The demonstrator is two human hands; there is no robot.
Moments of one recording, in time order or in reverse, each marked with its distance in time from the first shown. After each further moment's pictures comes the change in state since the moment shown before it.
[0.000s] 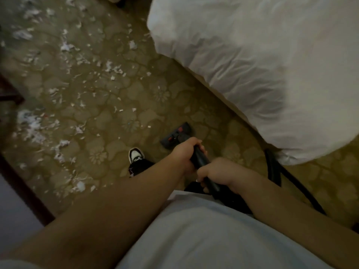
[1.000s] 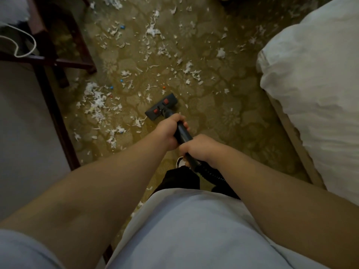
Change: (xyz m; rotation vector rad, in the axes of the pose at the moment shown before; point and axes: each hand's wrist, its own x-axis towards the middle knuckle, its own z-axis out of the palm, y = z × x) left_hand -0.044 0.393 -0.330 -0.312 0.206 0.215; right_hand 0.130 -0.427 0.282 -0.346 -0.180 -0.144
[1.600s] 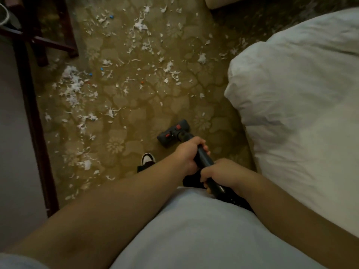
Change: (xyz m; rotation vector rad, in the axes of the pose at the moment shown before) left_hand -0.027 -0.155 0.229 -0.196 -0.047 -0.178; right_hand -0.088 0.142 -0.221 -0.116 -0.007 0.165
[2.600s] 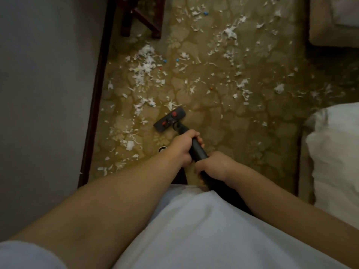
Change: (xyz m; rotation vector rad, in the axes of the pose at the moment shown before) left_hand -0.024 0.177 -0.311 -0.354 0.068 0.189; right_hand 0.061 -0.218 0.287 -0.406 -0.043 -0.069
